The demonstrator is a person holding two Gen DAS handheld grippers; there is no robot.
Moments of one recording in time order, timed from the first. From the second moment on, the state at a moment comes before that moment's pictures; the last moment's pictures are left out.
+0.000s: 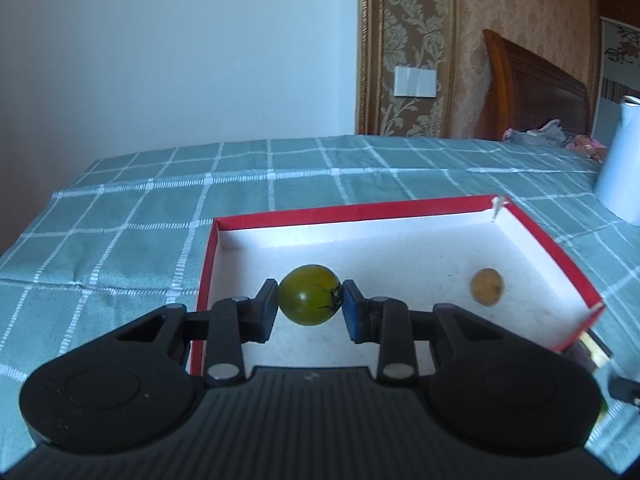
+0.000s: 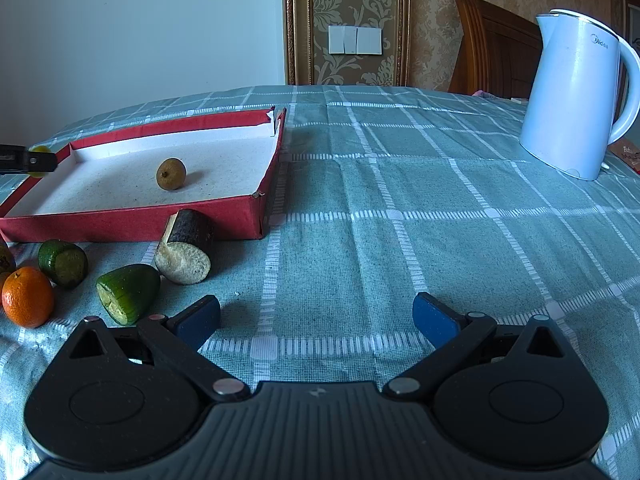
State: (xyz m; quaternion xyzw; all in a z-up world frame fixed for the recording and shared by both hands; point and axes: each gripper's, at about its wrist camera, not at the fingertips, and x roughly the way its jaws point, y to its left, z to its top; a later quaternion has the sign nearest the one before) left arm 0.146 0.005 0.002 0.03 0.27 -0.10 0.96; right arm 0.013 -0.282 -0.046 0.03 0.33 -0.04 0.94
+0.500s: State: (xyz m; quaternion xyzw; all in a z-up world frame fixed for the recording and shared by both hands) left arm 0.193 0.028 -0.016 -0.02 0.33 -0.07 0.94; right arm 0.013 -0.282 -0.046 0.03 0.33 -0.04 0.94
